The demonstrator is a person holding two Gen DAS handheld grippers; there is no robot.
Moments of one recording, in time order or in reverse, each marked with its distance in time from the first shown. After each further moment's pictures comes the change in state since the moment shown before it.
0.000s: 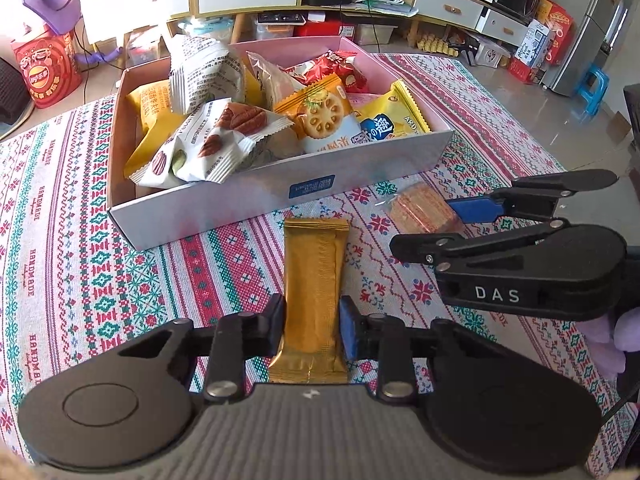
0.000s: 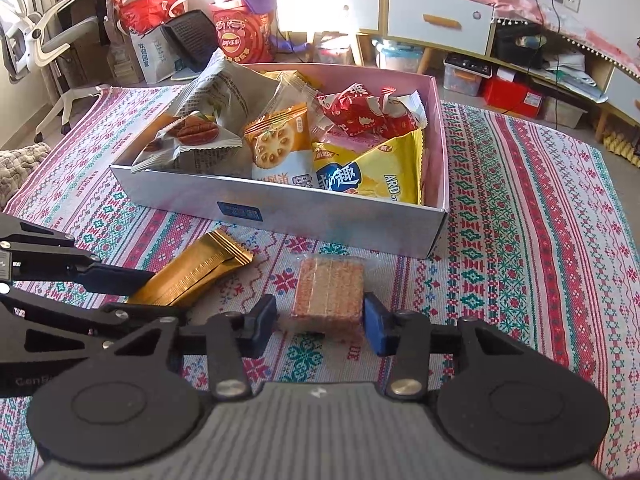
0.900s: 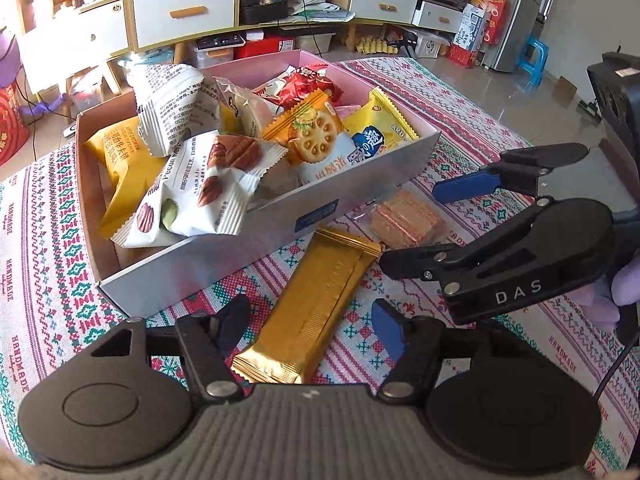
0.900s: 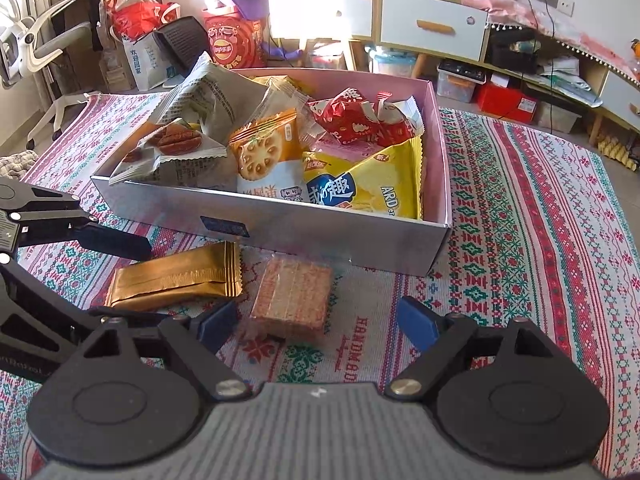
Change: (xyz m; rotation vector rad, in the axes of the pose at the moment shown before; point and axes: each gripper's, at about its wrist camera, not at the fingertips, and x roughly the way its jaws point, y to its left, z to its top) left arm 0.017 0.020 0.021 0.190 -0.059 -0.116; right arm 0.015 -0.003 0.003 0.002 -0.041 -0.025
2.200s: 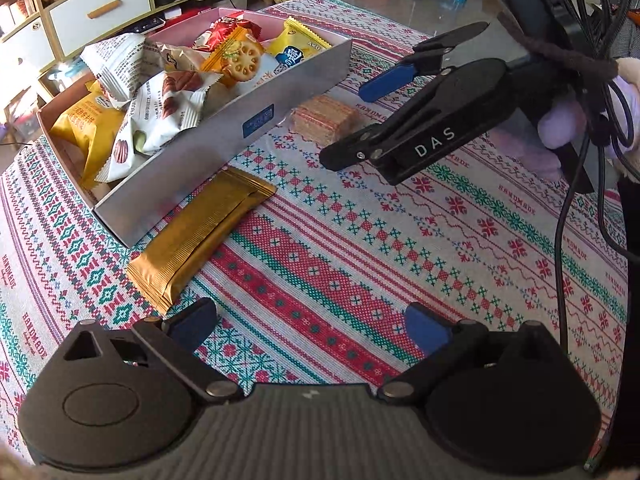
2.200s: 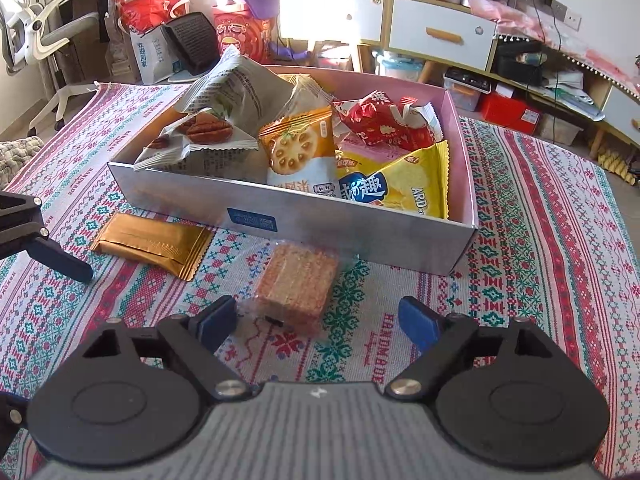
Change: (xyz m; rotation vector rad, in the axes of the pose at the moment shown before) left arm -0.046 0.001 -0.064 0.252 0.129 -0.100; right arm -0.006 0.020 -0.009 -0.037 0.000 -0.032
